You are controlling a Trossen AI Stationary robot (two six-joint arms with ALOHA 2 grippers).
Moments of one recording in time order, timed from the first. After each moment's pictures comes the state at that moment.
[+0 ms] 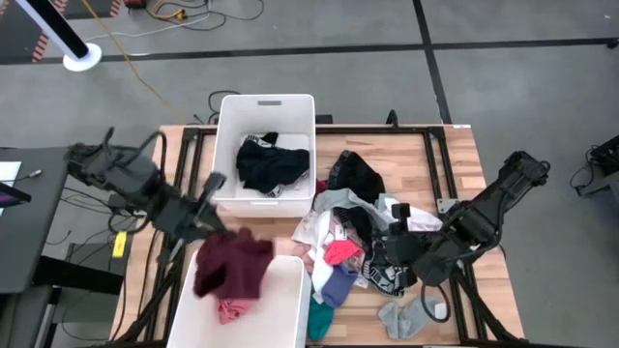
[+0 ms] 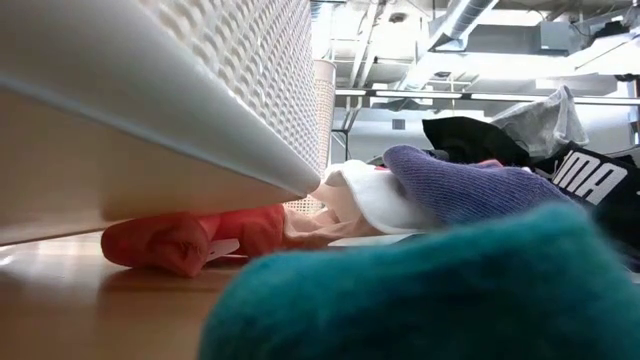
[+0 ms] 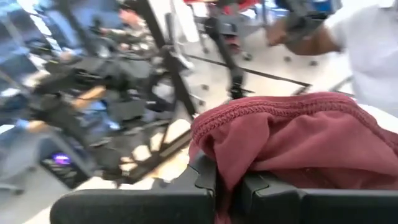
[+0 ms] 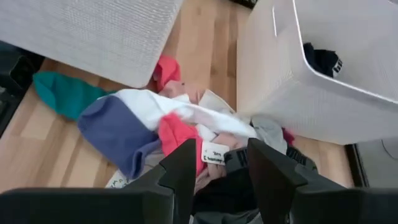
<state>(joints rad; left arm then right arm) -0.49 1.20 1.78 -0.76 -0.01 0.35 0.71 1.34 1.41 -1.01 0.65 0.29</state>
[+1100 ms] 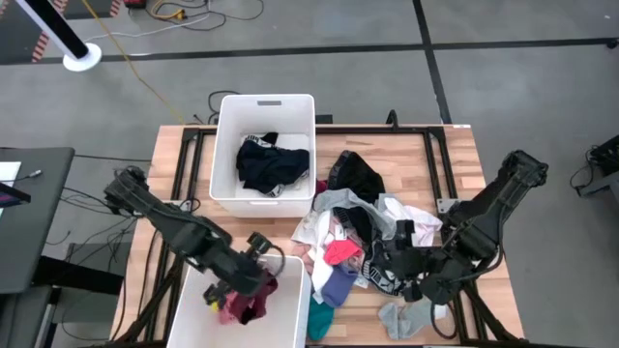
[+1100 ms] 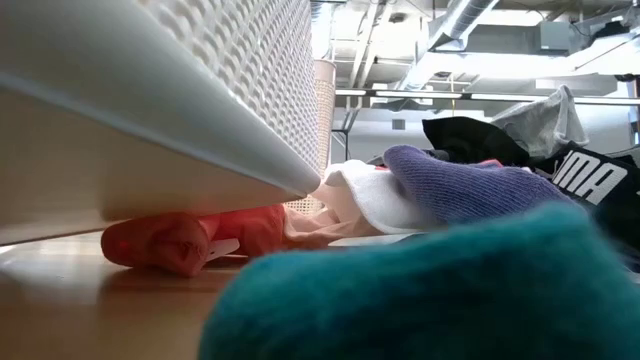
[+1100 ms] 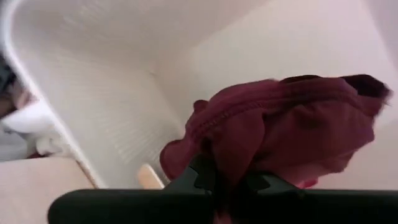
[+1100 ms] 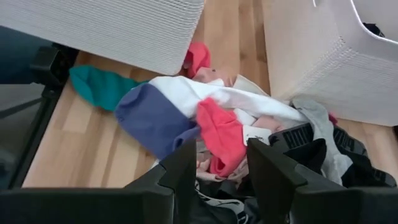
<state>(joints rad) -0.59 1.63 1.78 -1.25 -0.08 0.10 0.82 1.34 1.28 -0.93 0.65 0.48</state>
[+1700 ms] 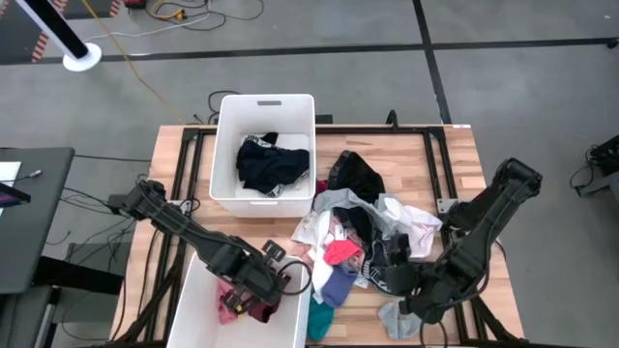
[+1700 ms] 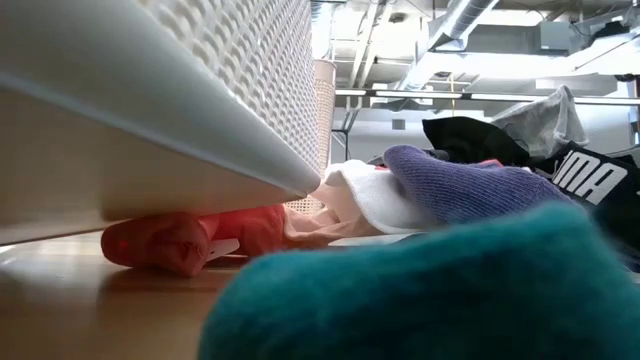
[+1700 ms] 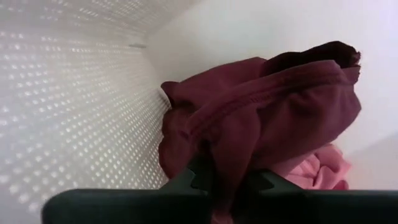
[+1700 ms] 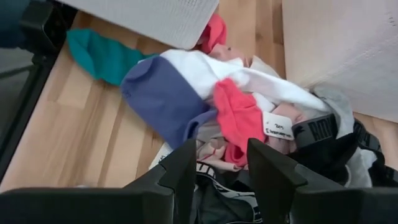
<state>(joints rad) -0.56 1.80 1.78 -1.27 -0.07 0.10 0.86 1.48 1.28 -0.94 0.65 0.50</state>
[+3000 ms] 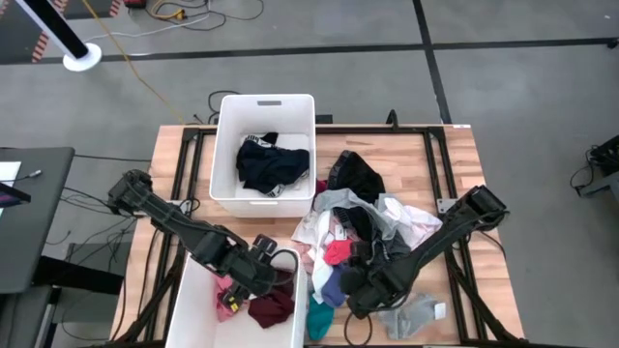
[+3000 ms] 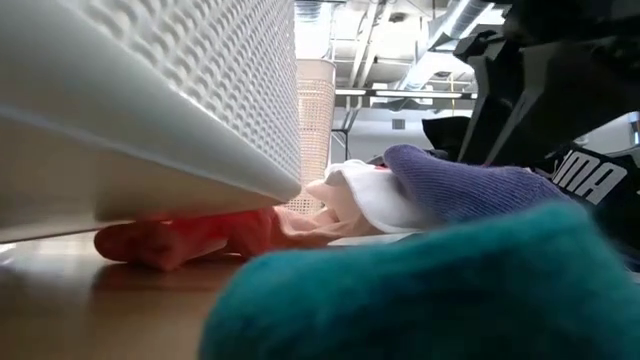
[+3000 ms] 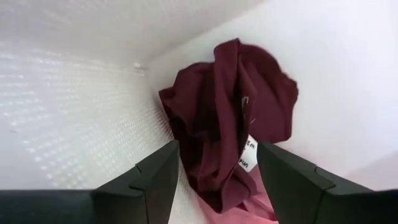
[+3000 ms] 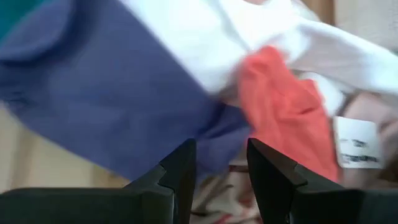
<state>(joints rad) -0.56 1.66 1.64 -1.14 -0.08 -0.02 0.63 1.87 1.28 -0.70 0.56 0.42</state>
